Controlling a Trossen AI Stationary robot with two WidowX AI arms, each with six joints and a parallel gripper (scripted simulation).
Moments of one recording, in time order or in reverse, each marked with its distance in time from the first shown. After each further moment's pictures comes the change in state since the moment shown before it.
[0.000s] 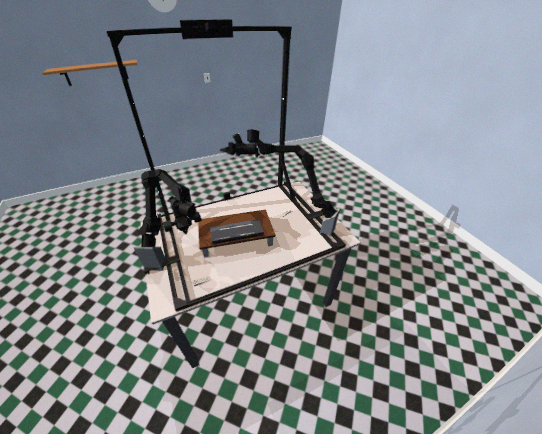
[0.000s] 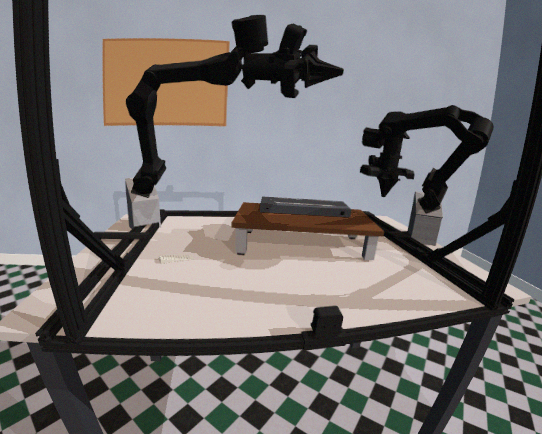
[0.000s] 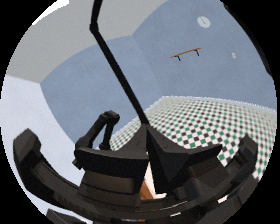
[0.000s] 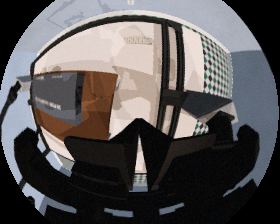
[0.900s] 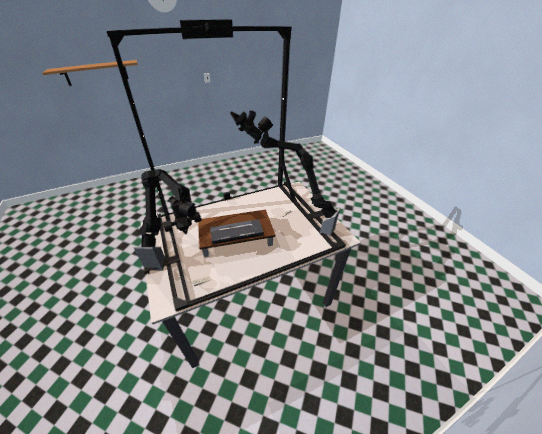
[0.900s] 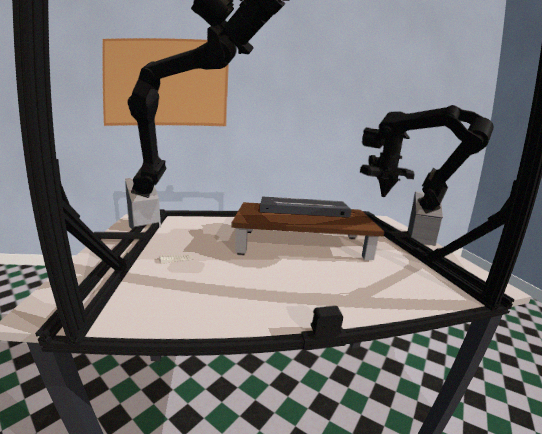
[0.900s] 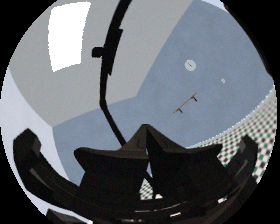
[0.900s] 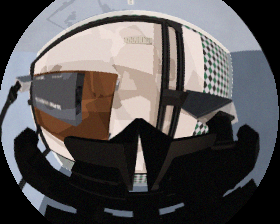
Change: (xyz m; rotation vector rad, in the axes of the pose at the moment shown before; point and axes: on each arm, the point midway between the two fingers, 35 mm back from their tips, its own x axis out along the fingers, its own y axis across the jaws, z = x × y) left arm -0.059 -0.001 0.180 0.132 -0.705 0.115; right arm 0.000 0.000 0.000 0.000 0.000 0.000
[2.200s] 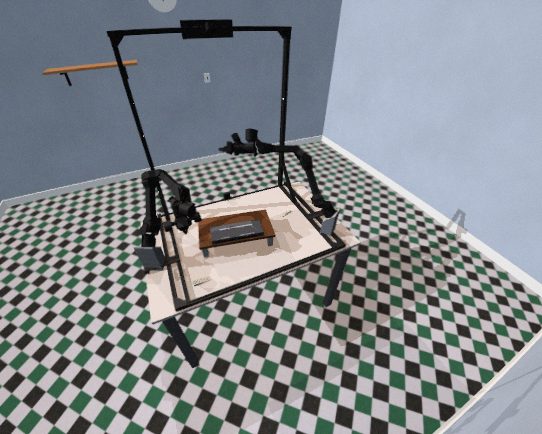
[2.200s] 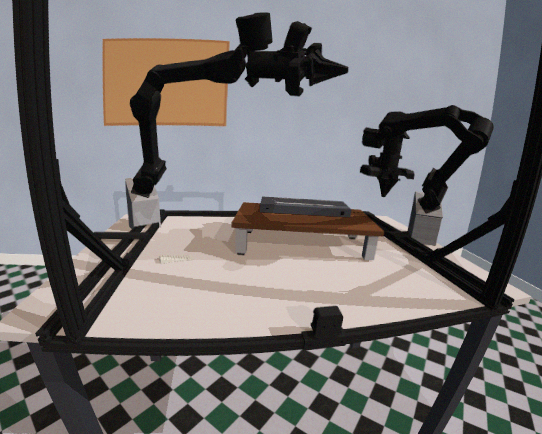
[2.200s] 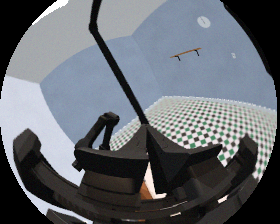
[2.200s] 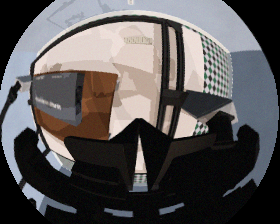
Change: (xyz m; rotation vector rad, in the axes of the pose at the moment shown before) left arm -0.063 -0.023 -0.177 -0.132 0.704 -0.118; right arm 0.000 0.000 0.000 0.000 0.000 0.000
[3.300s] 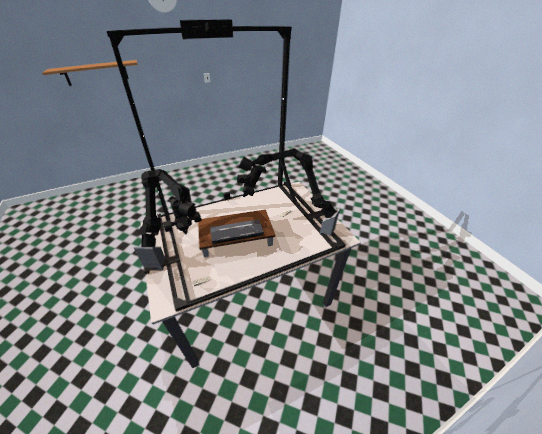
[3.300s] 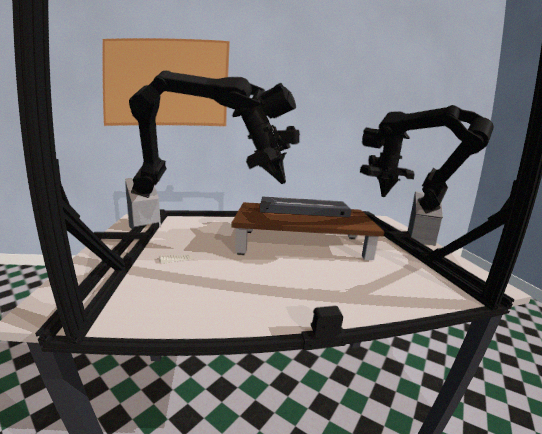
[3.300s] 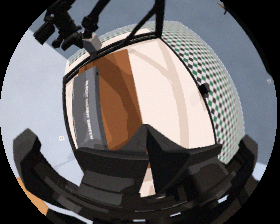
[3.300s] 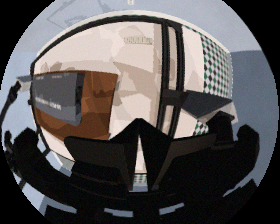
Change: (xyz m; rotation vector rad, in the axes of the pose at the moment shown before) left arm -0.108 -0.047 -0.247 -0.407 1.056 -0.137; right arm 0.000 0.000 0.000 0.000 0.000 0.000
